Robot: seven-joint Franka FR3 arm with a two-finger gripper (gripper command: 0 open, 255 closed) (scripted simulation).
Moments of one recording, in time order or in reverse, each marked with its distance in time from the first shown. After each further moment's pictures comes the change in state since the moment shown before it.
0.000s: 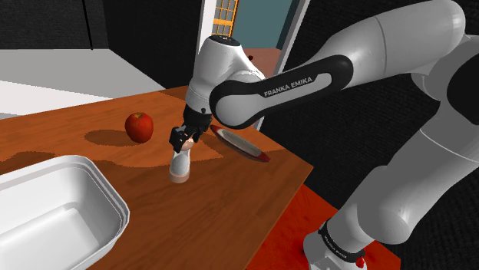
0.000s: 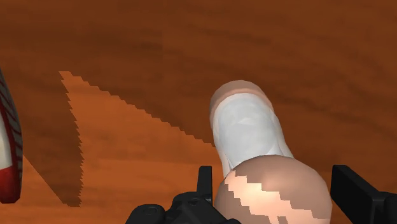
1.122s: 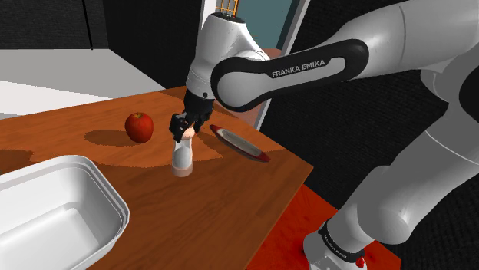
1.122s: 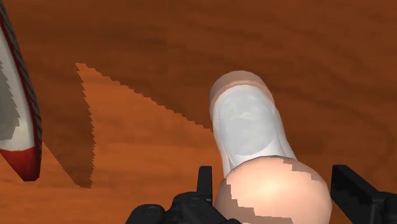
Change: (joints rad) arm -0.001 -0.047 -0.002 0.063 0.029 -0.106 -0.022
